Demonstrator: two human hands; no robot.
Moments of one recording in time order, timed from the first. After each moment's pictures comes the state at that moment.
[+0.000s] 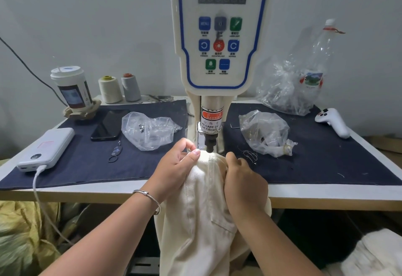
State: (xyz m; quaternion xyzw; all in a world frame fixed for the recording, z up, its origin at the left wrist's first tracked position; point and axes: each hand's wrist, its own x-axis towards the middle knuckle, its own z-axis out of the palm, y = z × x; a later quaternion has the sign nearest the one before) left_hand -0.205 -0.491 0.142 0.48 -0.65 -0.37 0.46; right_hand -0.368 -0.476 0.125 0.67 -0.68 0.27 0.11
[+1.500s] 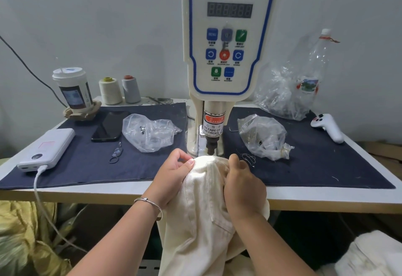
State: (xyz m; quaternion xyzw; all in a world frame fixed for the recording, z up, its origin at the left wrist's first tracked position) left_hand -0.204 -0.482 0.134 0.52 -0.53 -0.47 0.48; right_hand -0.368 -0.476 0.121 0.66 -0.67 0.31 0.13
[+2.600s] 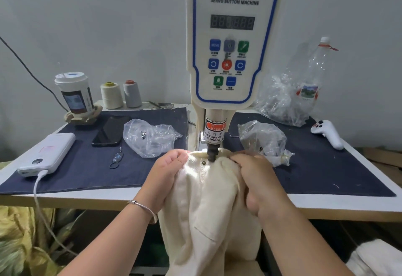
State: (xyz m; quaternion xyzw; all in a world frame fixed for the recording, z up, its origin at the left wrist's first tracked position) left_hand -0.194 -0.480 0.157 0.48 -0.49 -0.51 0.52; right_hand -0.377 -0.468 0.209 0.38 -0.57 0.51 -0.53
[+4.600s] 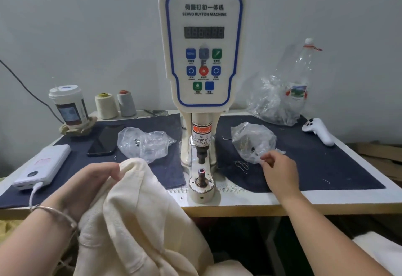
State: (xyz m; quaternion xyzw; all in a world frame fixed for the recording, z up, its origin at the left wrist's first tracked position) left_hand -0.106 -0.440 0.208 0.54 -0.40 -0.62 0.39; right_hand -0.481 -0.521 0.139 0.59 -0.68 0.42 -0.10
